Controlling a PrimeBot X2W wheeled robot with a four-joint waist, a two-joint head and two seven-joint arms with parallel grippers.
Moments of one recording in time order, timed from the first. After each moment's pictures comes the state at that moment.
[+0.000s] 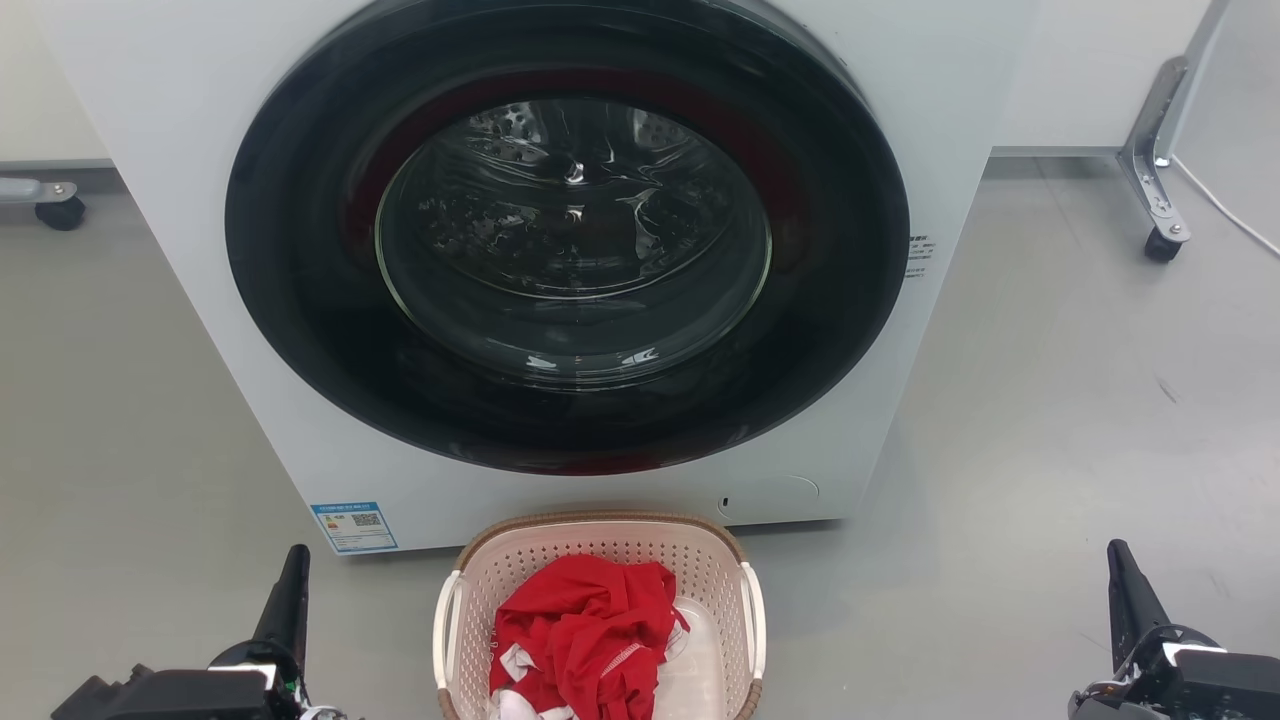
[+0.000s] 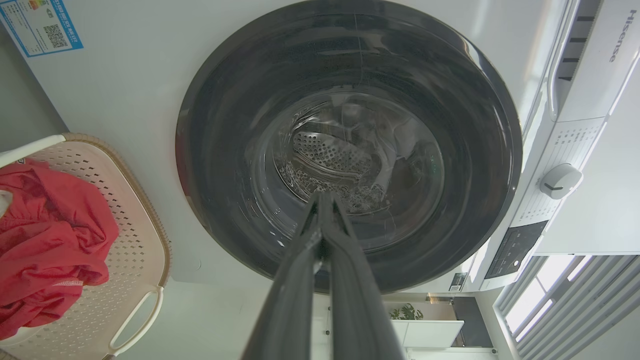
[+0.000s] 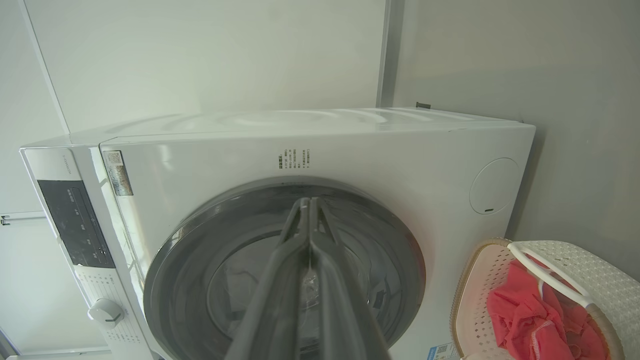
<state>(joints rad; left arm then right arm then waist) -0.08 0.04 0.09 0.30 -1.60 -0.12 0.11 -0.09 -0.04 -0.13 0.30 1.60 0.12 0.11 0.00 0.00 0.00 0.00</state>
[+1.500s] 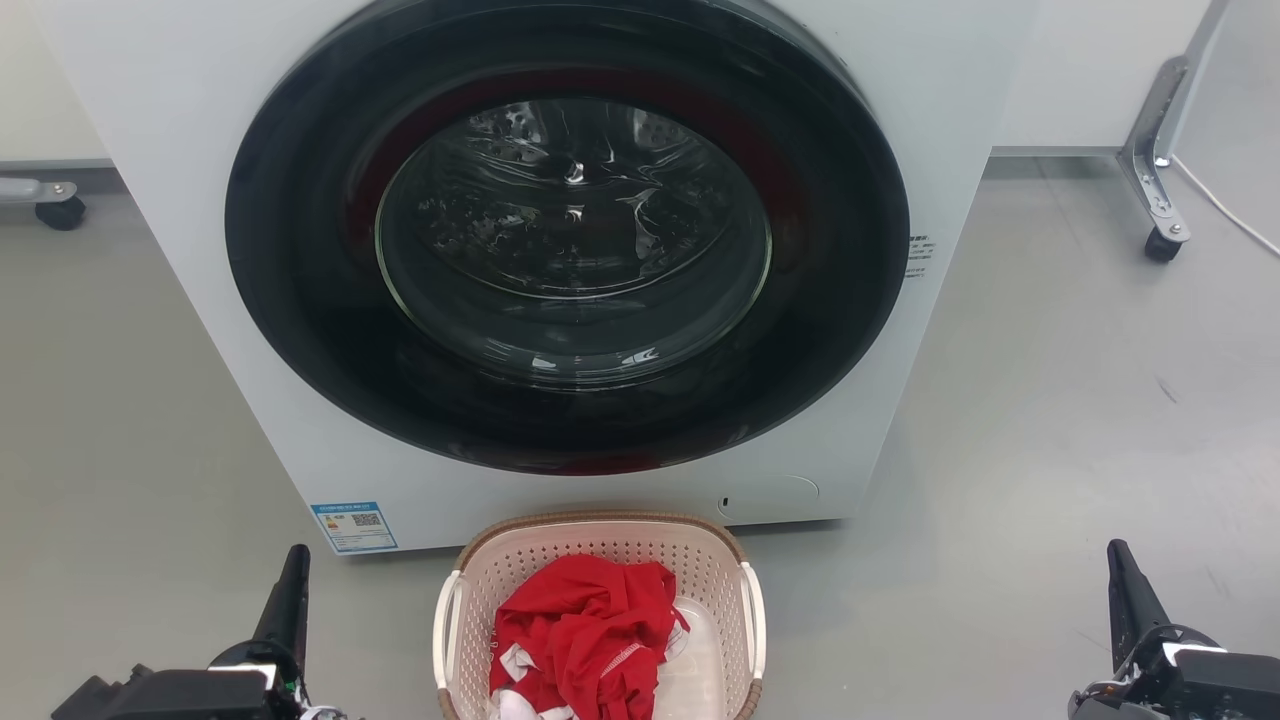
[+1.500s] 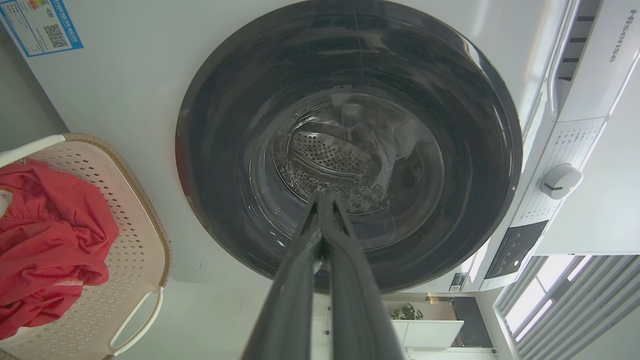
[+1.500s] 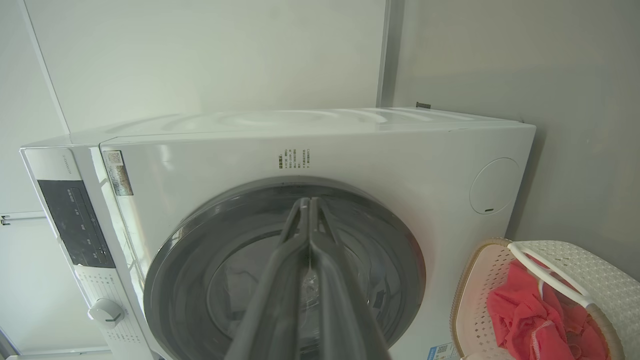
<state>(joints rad) -0.08 0.04 0.09 0.30 -1.60 -0.12 0.11 -0.09 -0.04 -0.13 0.30 1.60 0.12 0.11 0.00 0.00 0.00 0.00</state>
